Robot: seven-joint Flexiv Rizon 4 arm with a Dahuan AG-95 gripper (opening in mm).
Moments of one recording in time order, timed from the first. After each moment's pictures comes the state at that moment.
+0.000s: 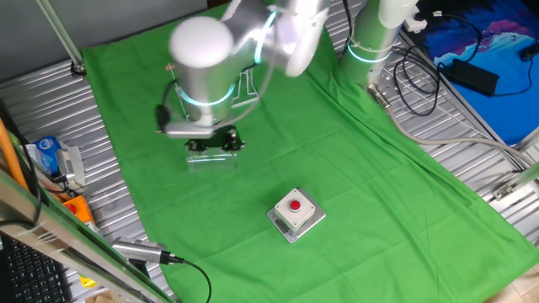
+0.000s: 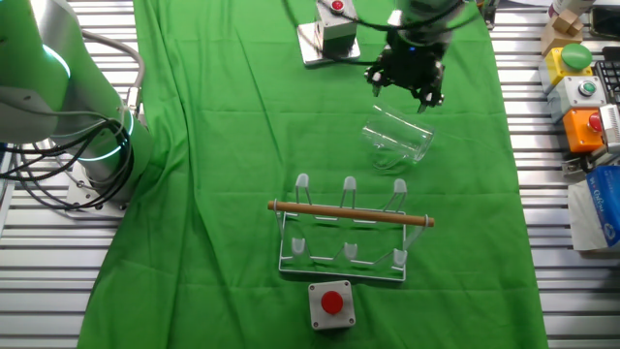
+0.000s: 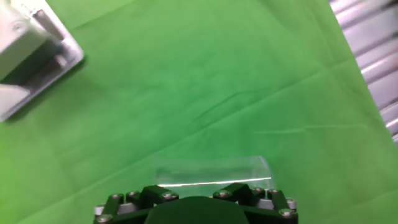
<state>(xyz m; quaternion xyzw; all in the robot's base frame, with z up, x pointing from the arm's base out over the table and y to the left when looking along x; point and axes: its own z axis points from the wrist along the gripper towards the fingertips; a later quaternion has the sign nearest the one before) 0.527 0.085 0.111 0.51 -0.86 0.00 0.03</state>
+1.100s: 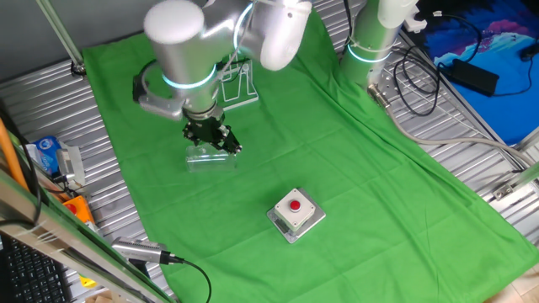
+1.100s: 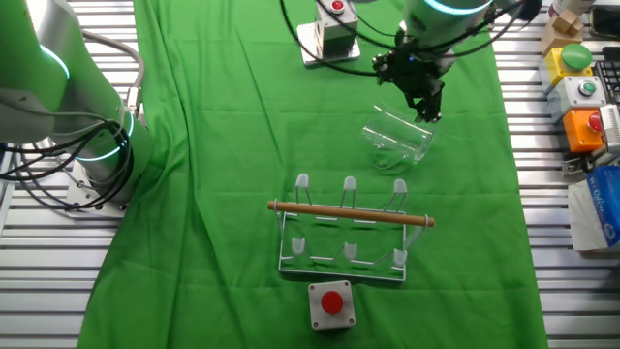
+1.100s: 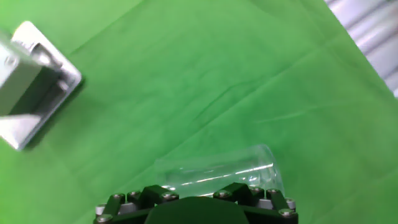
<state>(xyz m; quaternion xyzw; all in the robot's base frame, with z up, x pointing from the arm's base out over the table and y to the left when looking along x) 0.524 0.079 0.107 0.32 -0.95 -0.05 -0.01</state>
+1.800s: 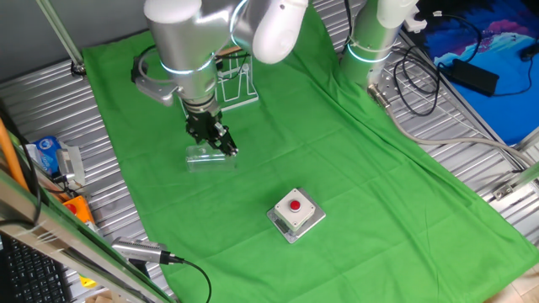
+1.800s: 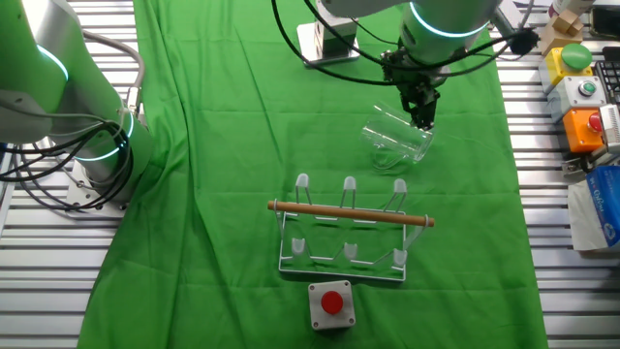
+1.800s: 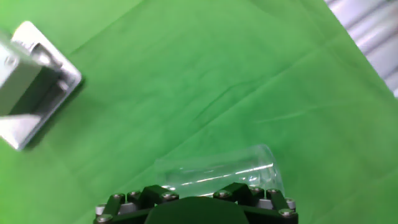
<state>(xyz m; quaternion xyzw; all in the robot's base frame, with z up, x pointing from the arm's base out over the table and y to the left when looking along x) 0.527 0.081 0.107 0.21 -0.98 -0.08 -0.02</state>
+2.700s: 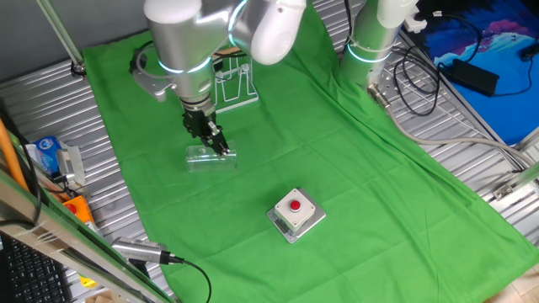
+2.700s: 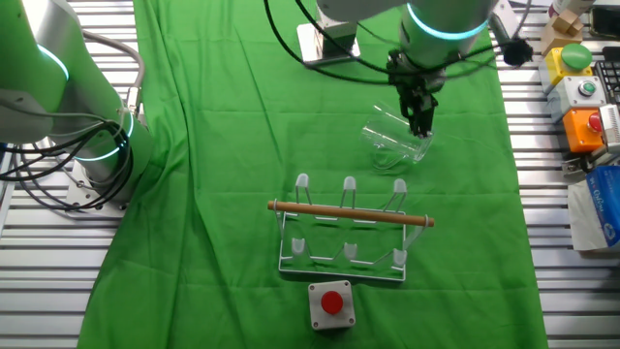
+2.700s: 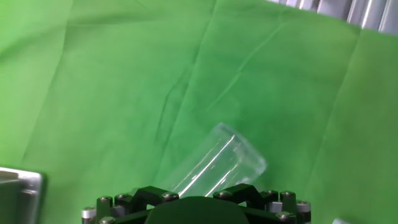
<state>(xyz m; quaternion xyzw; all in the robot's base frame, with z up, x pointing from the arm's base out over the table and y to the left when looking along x) 0.542 0.056 0.097 0.18 -0.98 -0.06 -0.02</state>
